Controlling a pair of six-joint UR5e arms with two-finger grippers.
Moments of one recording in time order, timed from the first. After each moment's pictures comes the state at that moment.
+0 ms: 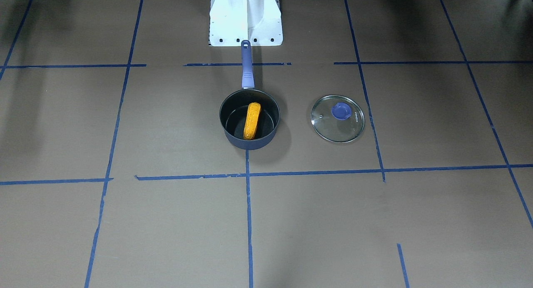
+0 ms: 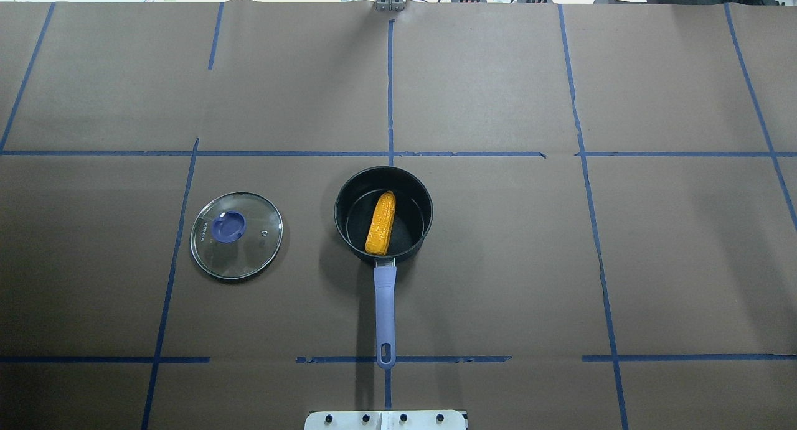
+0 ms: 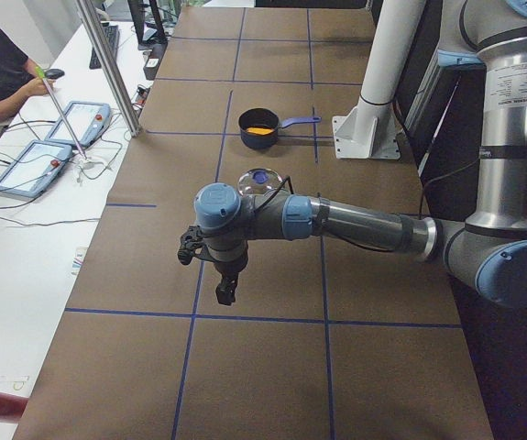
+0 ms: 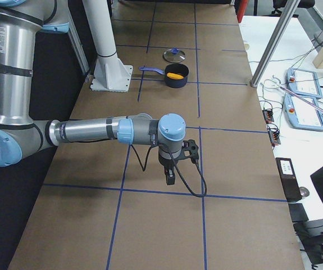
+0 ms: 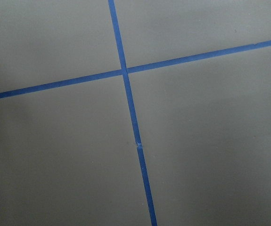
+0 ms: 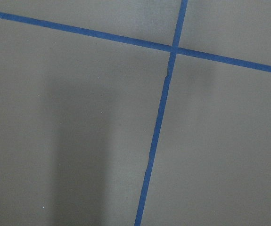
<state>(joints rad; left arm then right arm) -1.58 -1.52 -1.79 -1.36 -2.37 0.21 1.56 -1.74 1.87 -1.72 2.34 -0.19</state>
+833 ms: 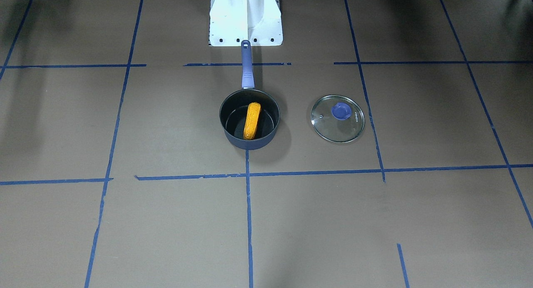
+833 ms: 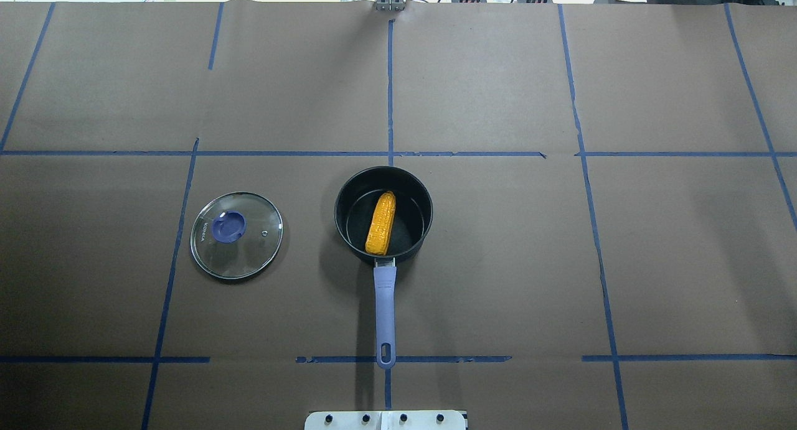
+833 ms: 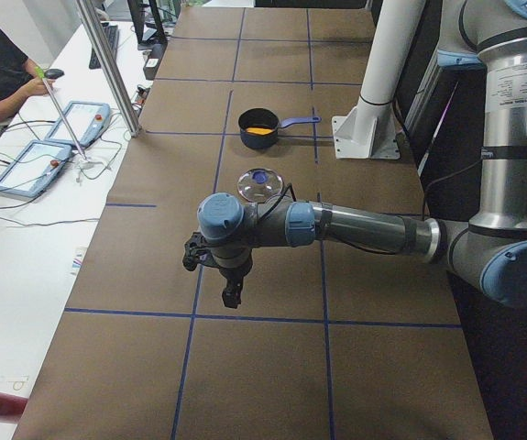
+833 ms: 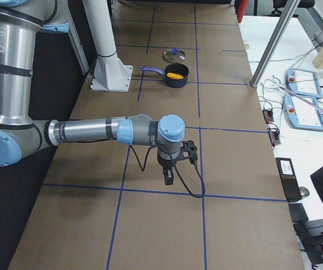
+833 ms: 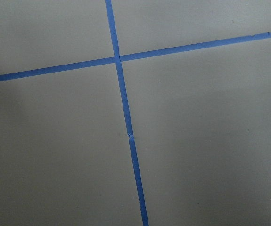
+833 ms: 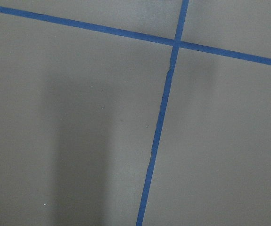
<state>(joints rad) -1.58 -1.51 -1.79 -1.36 -2.41 0.22 1.55 -1.74 1.87 -1.72 2.34 -0.19</state>
